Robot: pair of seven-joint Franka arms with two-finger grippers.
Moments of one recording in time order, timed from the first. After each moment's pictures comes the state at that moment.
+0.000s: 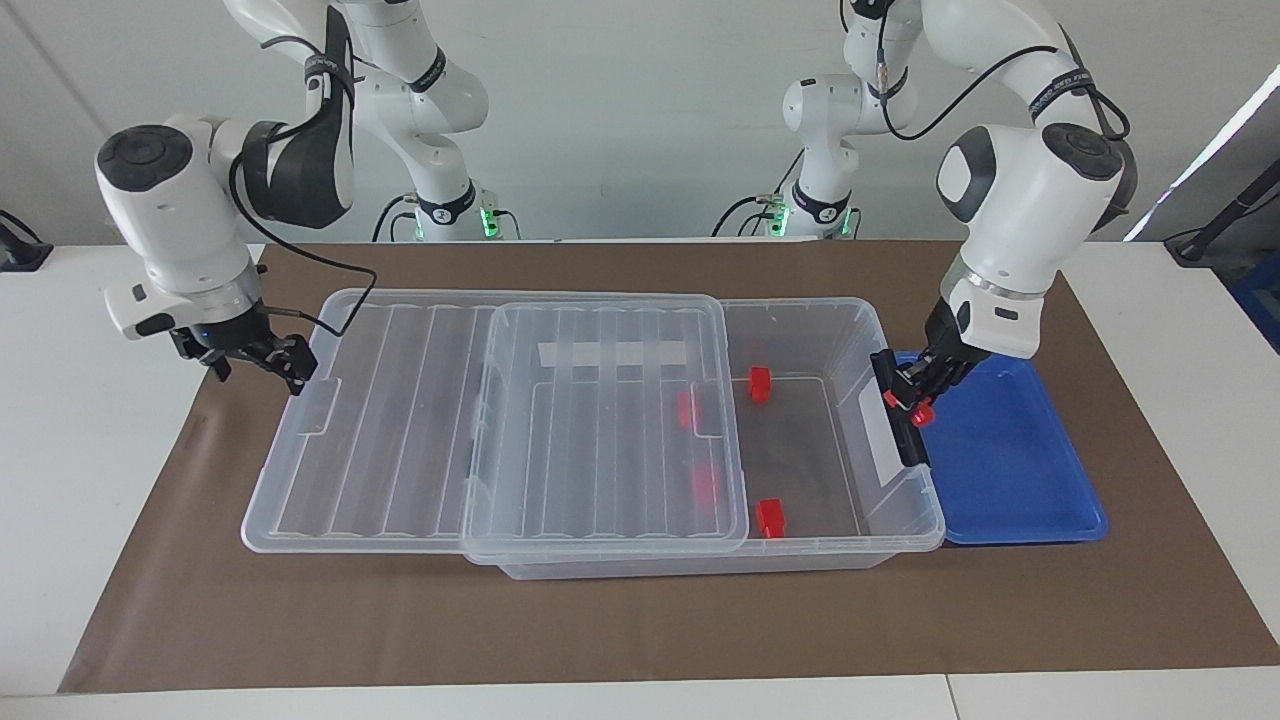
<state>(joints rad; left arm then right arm) -0.05 0.23 -0.16 -1.61 -0.06 2.05 -0.57 0.03 0.11 -0.13 -1.70 -0.13 1.88 0.11</state>
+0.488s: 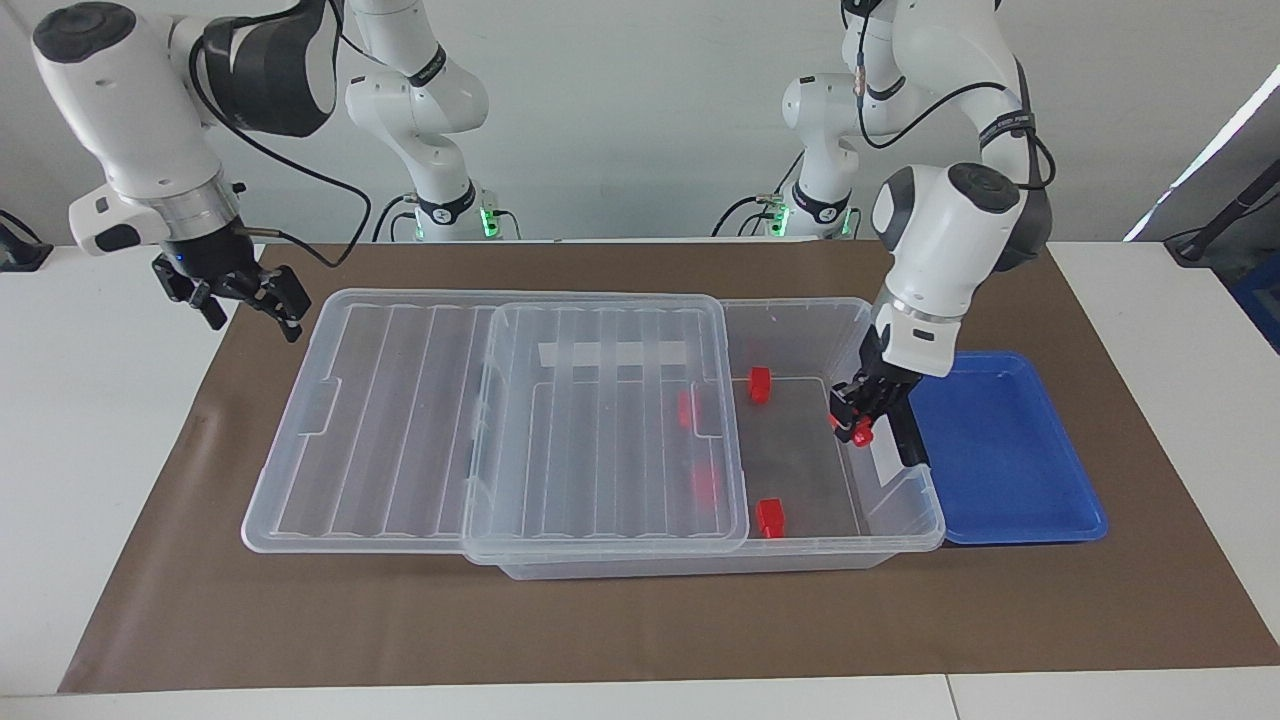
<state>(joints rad) -0.16 0.24 -0.16 -1.81 -0.02 2.29 -0.63 0.03 -0.02 -0.13 -1.63 -0.03 1.66 0.11</state>
